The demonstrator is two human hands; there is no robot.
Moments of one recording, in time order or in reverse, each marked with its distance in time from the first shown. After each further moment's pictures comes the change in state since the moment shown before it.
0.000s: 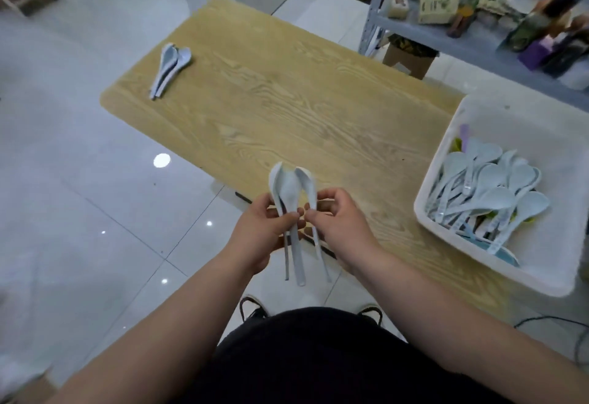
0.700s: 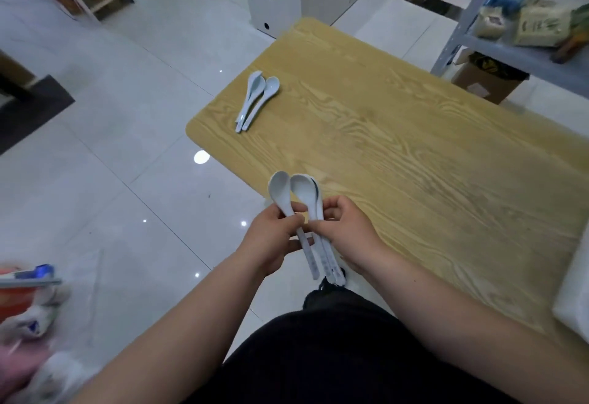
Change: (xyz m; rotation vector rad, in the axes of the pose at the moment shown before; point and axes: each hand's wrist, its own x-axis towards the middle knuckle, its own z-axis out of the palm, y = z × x) left_hand 0.104 0.097 -0.186 -0.098 0.111 -0.092; right_hand 0.136 -0.065 0.192 -0.155 -0.165 0.002
